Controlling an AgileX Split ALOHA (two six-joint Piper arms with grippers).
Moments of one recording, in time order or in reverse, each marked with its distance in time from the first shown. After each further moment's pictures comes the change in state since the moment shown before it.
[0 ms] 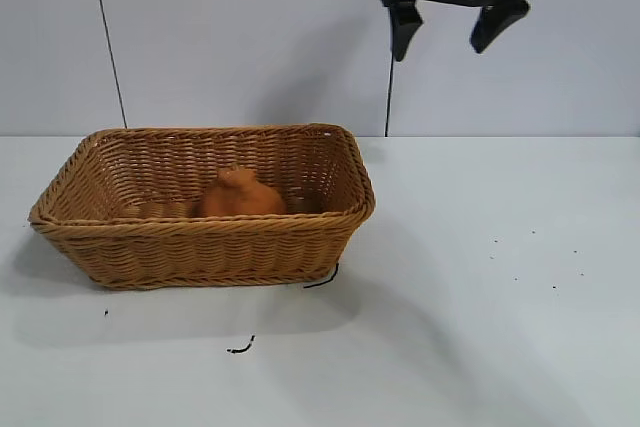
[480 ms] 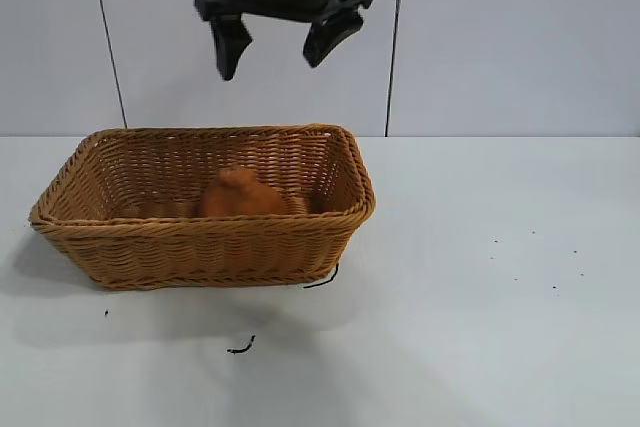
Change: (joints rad) left arm 0.000 0.000 0.000 0.000 0.000 0.000; right arm 0.311 0.000 0.000 0.002 -0.111 -0.019
